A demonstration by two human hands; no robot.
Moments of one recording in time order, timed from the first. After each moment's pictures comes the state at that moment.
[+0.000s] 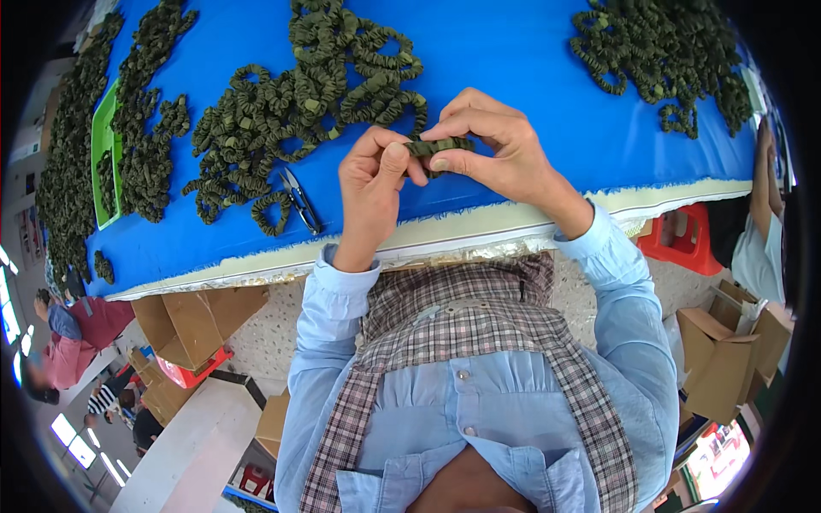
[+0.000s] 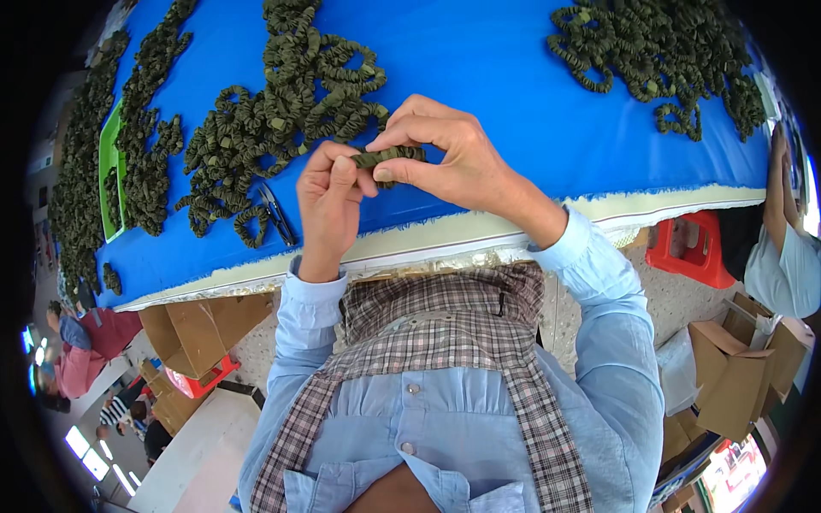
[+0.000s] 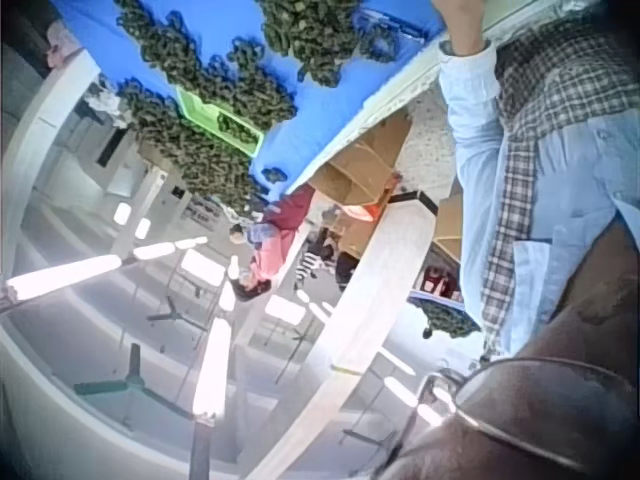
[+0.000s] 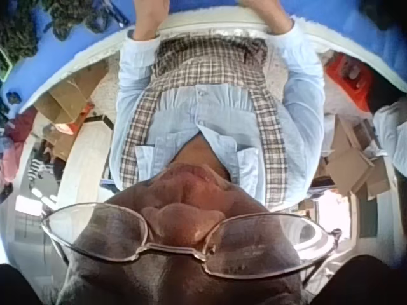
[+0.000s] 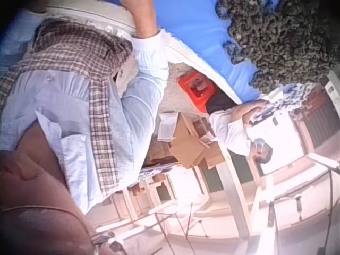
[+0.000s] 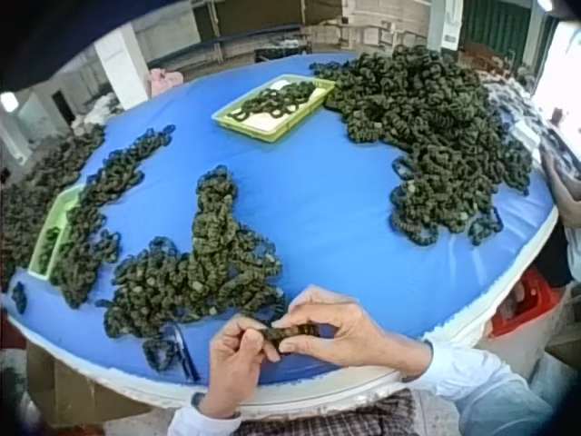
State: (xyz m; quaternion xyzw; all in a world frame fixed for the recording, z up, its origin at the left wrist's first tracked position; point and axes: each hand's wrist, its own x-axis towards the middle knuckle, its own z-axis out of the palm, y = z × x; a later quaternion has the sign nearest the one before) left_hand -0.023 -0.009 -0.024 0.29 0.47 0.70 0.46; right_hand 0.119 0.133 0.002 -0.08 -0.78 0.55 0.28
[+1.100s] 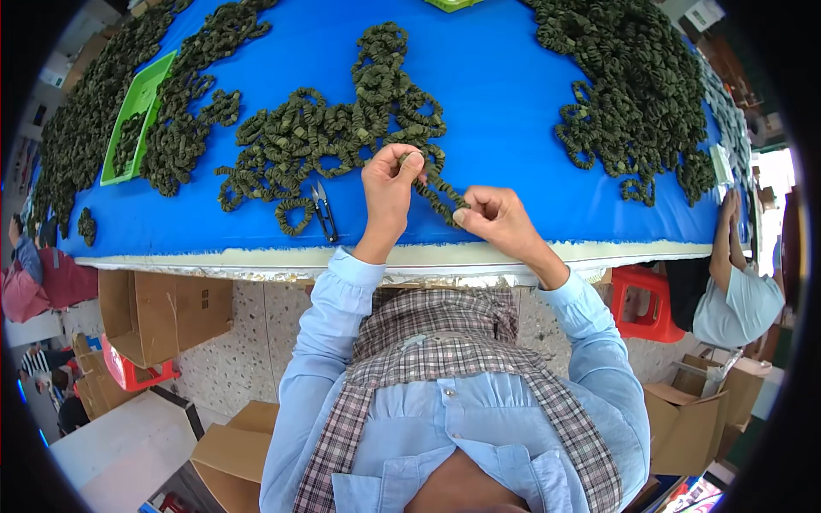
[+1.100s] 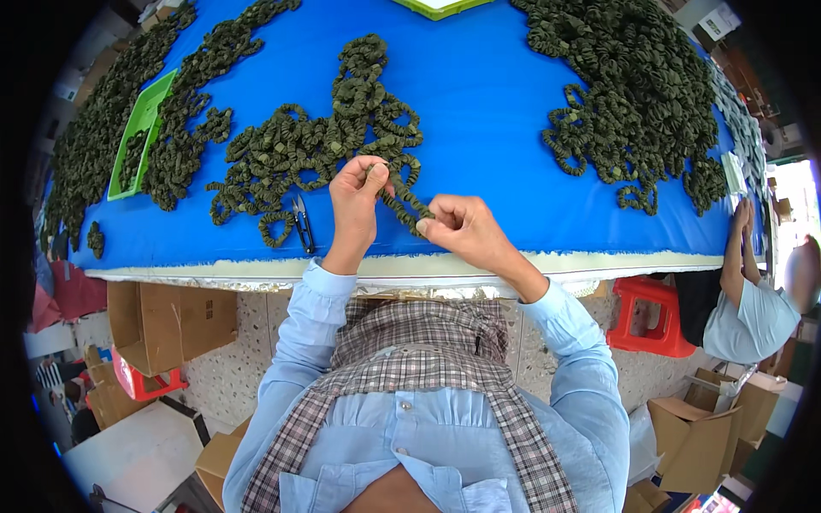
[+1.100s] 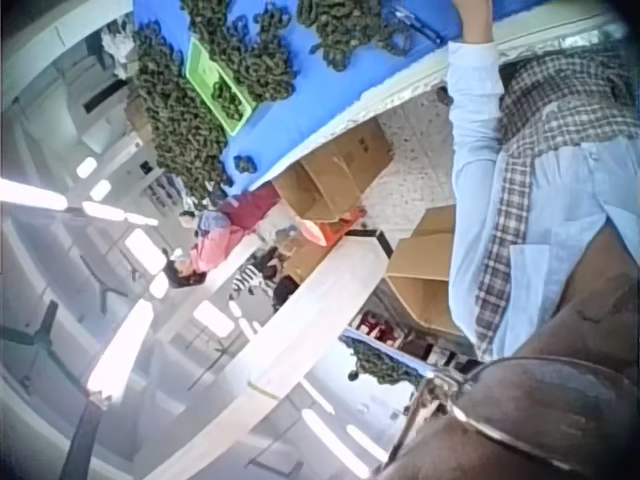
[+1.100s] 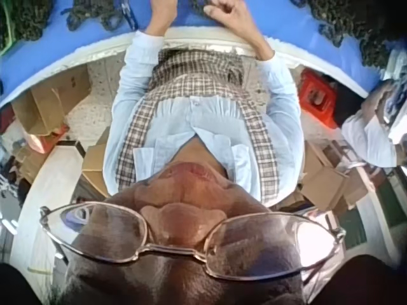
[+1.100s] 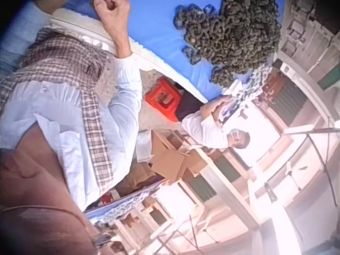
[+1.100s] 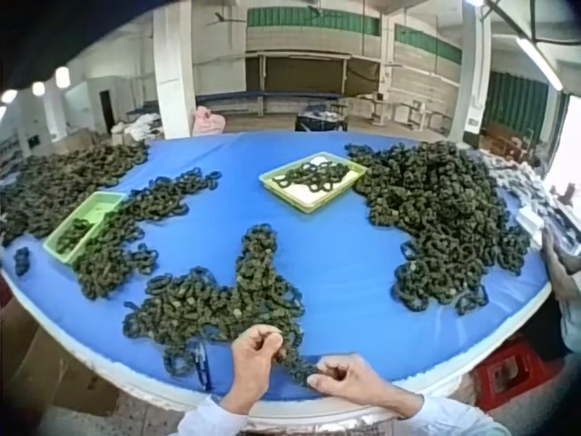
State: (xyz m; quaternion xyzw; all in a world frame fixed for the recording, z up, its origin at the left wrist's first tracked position) left_hand -0.027 0.011 -0.024 0.26 0.48 0.77 0.34; right_hand 0.142 0.100 0.023 -0.23 -0.74 0.63 0.10
